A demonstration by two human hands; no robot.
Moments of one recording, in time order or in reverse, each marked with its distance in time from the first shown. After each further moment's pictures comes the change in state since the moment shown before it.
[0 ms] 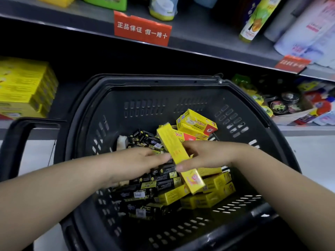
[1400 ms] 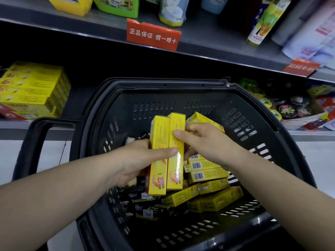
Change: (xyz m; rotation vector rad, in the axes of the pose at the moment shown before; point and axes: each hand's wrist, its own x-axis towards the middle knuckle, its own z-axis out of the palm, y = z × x) left_hand -0.002 0.000 -0.001 -0.560 0.013 0.021; right_hand -0.009 -0.046 0.014 0.368 0.511 -0.169
